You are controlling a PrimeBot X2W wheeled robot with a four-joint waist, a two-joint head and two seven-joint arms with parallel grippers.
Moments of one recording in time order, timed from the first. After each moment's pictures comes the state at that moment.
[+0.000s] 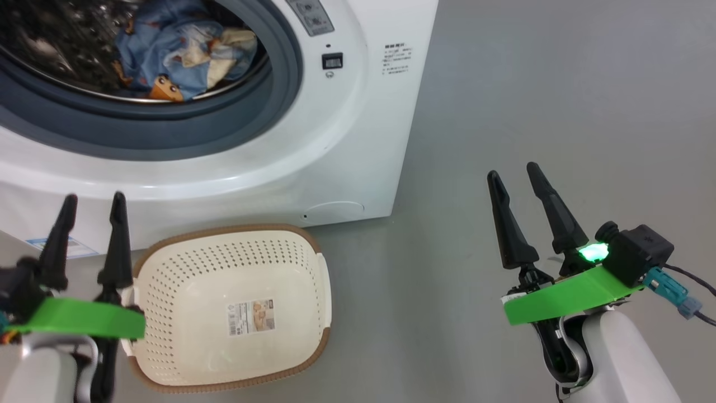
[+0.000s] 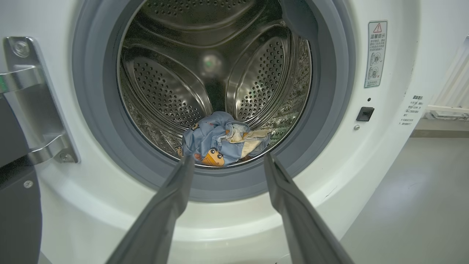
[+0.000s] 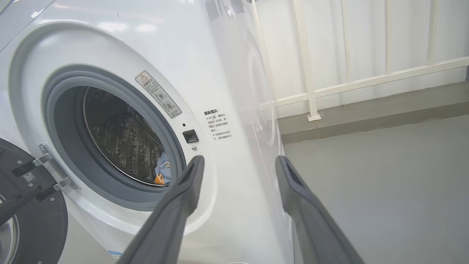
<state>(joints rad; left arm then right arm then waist) -0.31 0.28 -0.12 0.25 -0.46 -0.08 -0.26 -0.30 -0.07 0.14 0.11 0.42 0.12 -0.26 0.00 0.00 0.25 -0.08</state>
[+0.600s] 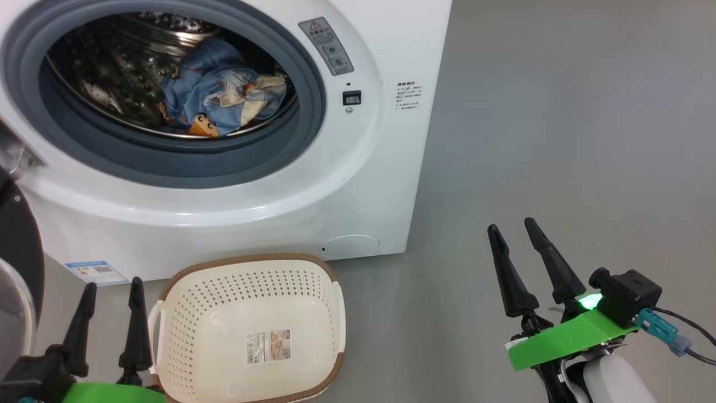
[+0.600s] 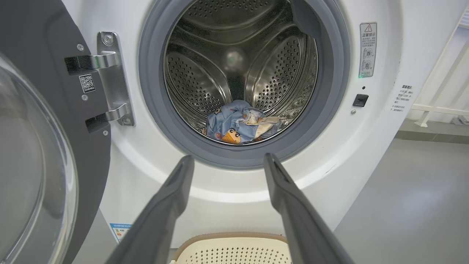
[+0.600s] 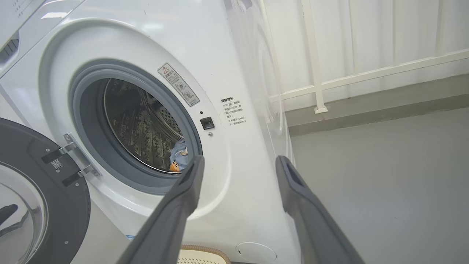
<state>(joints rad) -0.06 0.17 -0.02 0.14 -0.35 -0.07 -0.26 -0.18 -0.09 0.16 0.14 0.43 0.12 -0.26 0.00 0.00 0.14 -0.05</state>
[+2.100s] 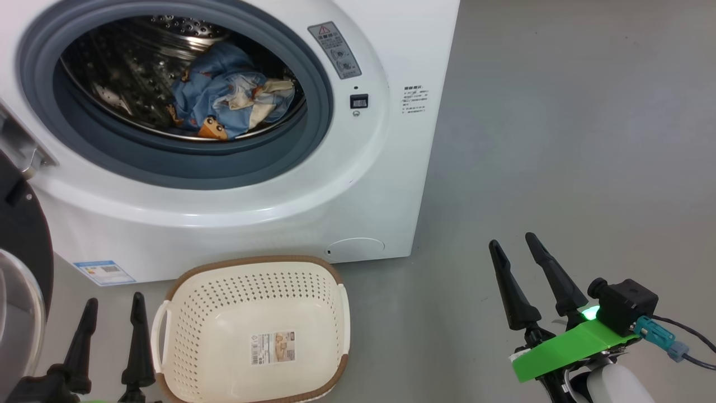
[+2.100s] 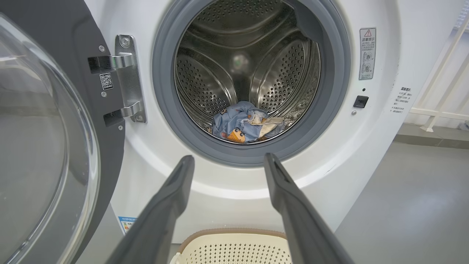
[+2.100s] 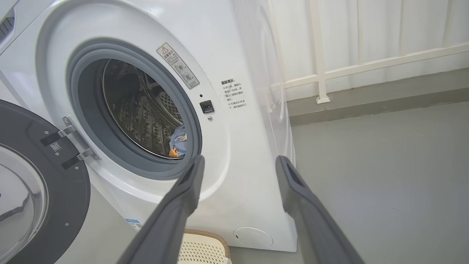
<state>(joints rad) 0.01 0.08 0.07 0.10 -0.27 -0.13 -0.26 -0.16 -0.12 0.18 0.17 0.44 0.12 -0.26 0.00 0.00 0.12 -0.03</state>
